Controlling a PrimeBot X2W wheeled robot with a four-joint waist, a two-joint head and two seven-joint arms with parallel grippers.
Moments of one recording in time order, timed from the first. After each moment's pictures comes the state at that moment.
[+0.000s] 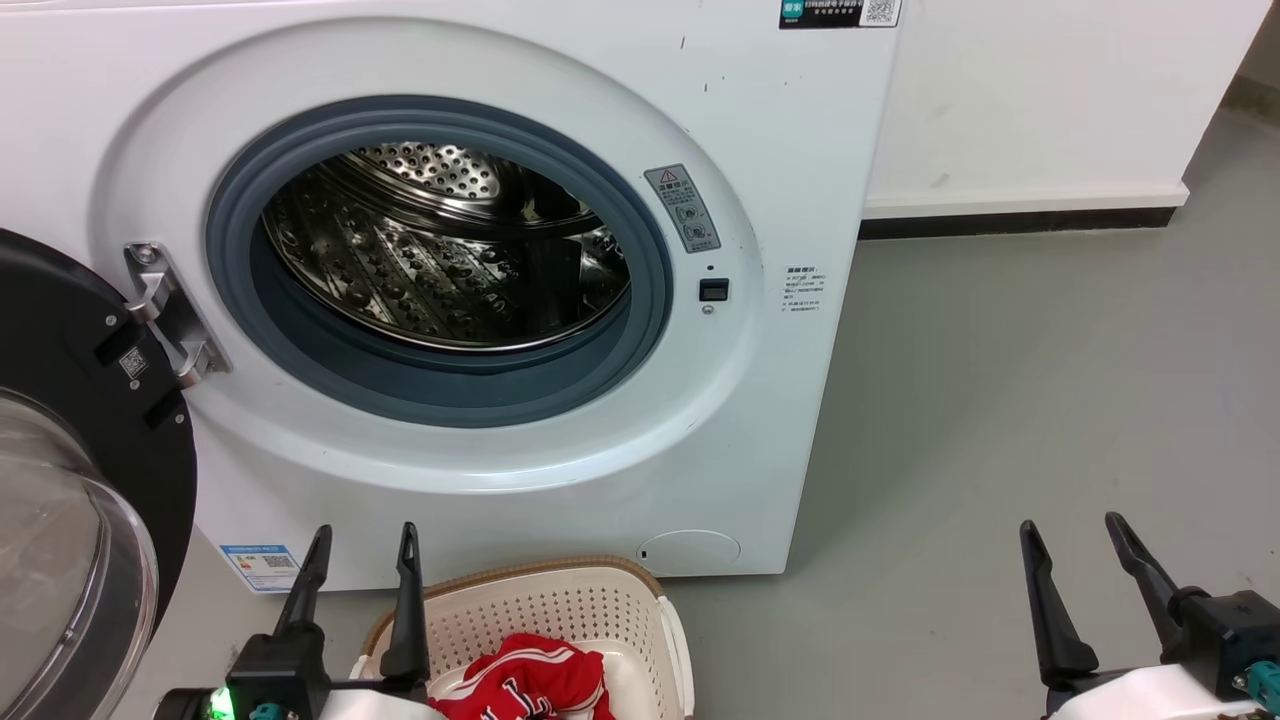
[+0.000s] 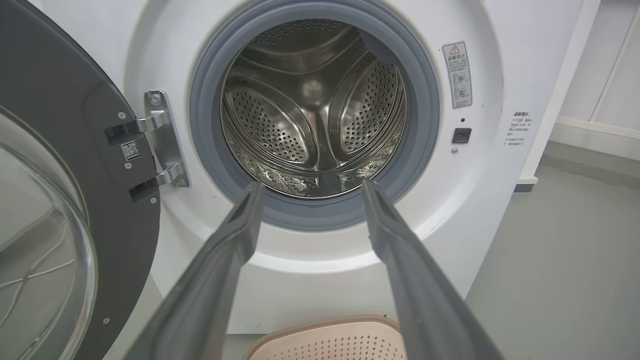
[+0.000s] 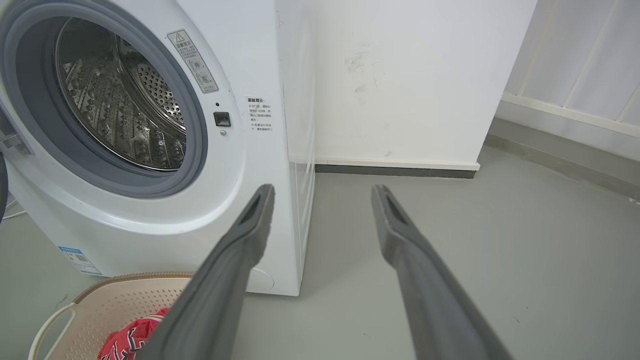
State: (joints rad) left arm 0.11 0.05 0.00 0.01 -0.07 -0.01 -0.22; right arm 0.19 -0.05 -0.05 -0.21 0.06 0.13 0.05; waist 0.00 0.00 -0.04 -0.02
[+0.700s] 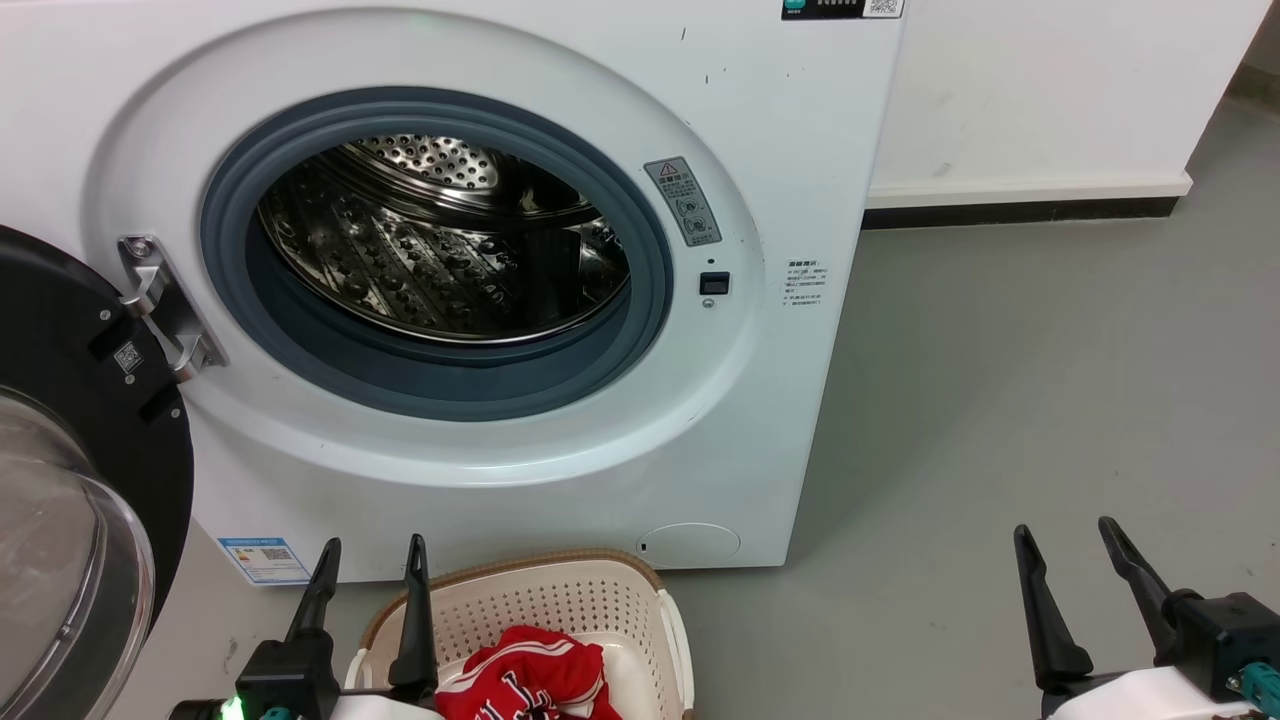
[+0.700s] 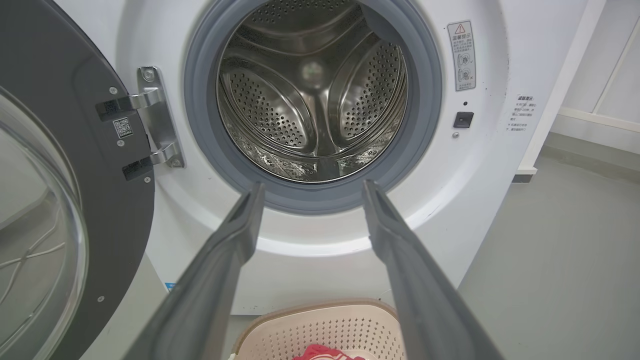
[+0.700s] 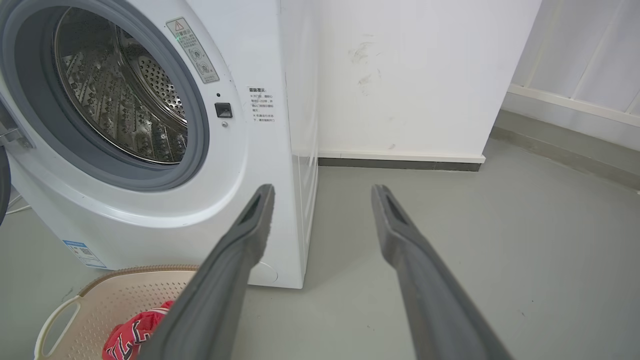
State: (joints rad) left arm 0.12 0.05 -0.03 0.02 -0.09 0.02 -0.21; right arm 0.19 -0.05 -0.04 -0.20 0.06 0.13 0.05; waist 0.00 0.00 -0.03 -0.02
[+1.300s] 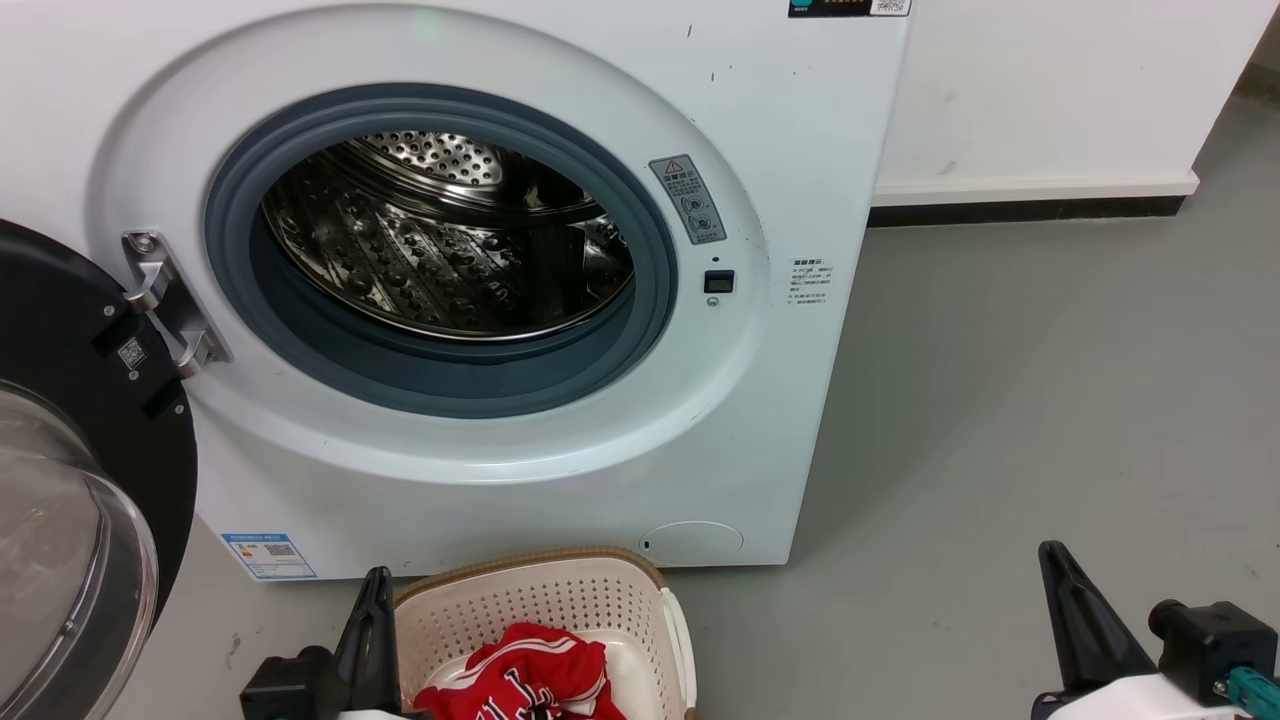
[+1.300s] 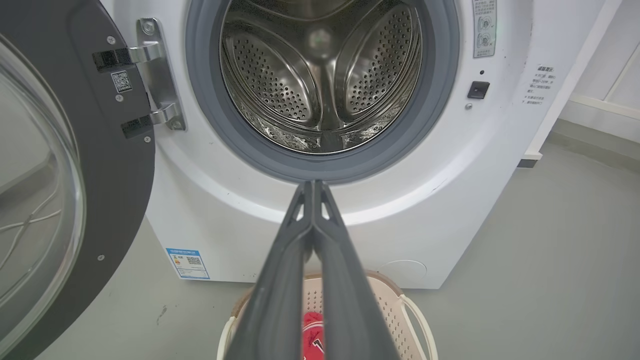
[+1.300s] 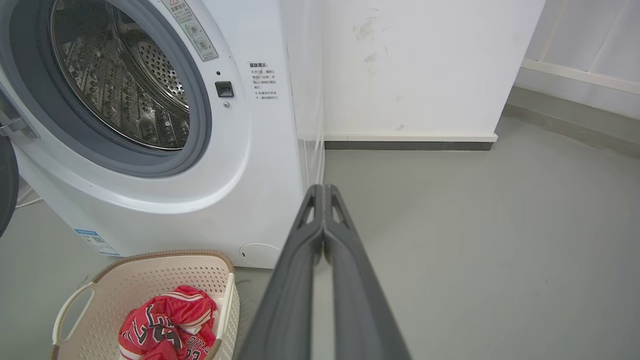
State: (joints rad) left arm 0.14 0.05 -0.03 0.07 -0.11 0.03 -0.21; right arm 0.19 -0.05 -0.04 -0.15 0.08 0.13 0.05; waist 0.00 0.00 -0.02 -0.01
